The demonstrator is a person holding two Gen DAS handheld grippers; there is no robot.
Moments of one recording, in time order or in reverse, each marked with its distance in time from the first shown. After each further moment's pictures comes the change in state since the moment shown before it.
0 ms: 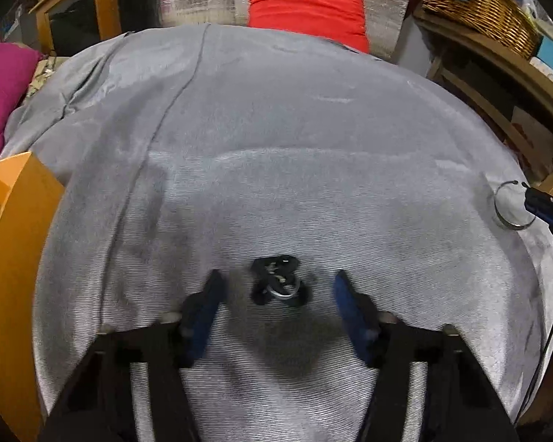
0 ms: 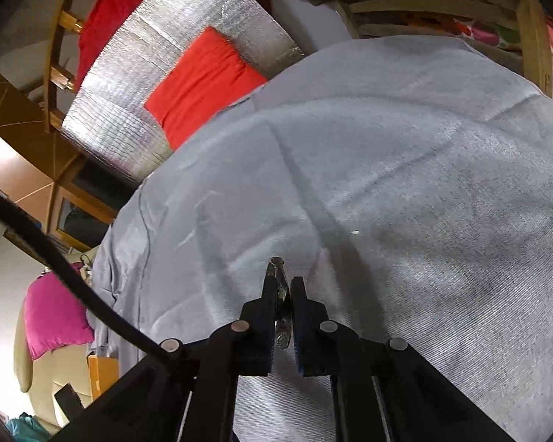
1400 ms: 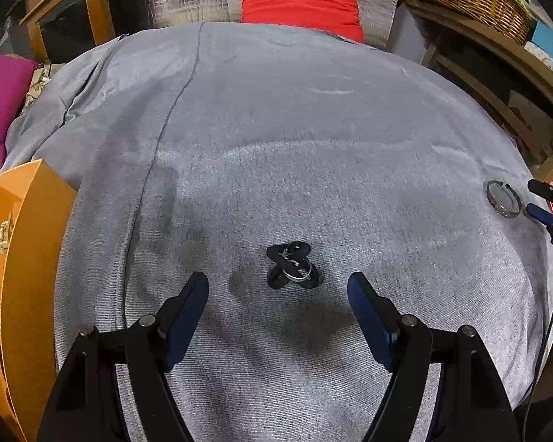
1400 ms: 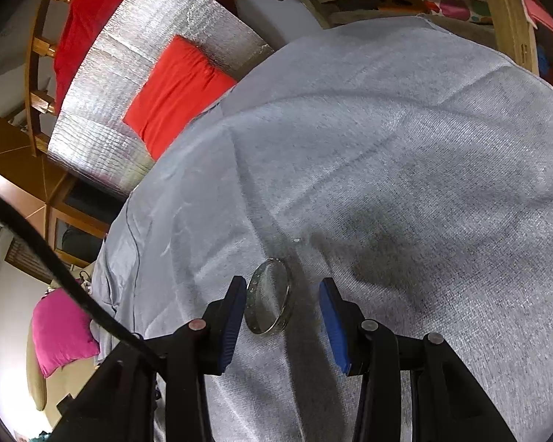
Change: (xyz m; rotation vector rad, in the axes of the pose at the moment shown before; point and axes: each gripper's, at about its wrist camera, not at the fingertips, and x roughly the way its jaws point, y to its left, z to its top) left arm -0.019 0.006 -0.003 0.047 0.032 0.025; right arm -0.004 -0.052 0.013 0.099 0.031 -0.013
